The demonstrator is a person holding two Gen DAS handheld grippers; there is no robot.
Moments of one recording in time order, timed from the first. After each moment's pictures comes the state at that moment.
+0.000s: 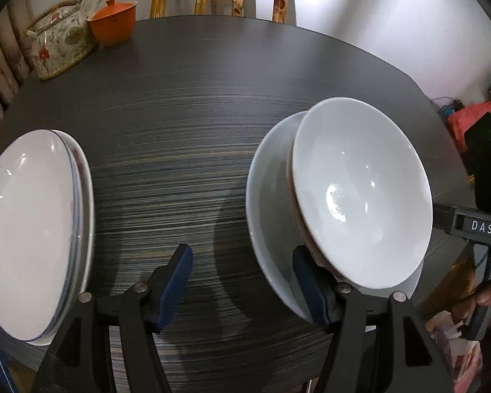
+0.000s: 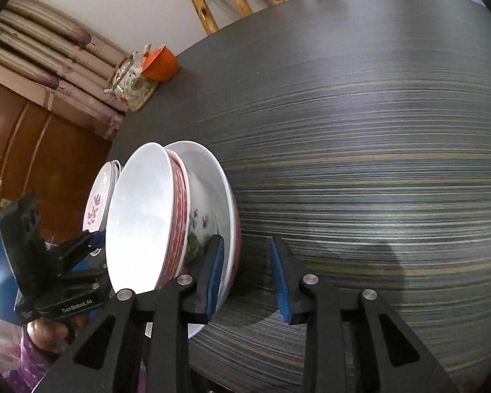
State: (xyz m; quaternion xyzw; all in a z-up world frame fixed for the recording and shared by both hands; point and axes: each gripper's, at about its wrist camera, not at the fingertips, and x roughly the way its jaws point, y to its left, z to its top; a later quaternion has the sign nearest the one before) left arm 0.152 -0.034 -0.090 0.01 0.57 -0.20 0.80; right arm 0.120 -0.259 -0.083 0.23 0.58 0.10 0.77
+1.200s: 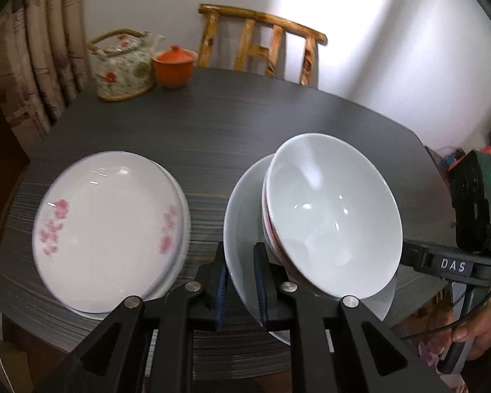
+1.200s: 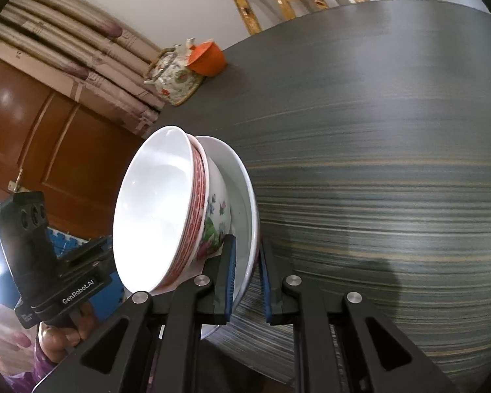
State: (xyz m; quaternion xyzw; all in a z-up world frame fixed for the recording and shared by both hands) left arm 0.119 0.033 -0.020 -0.05 0.49 -0.15 0.86; right arm 0.123 -0.198 -0.055 0.23 0.56 0.15 0.78
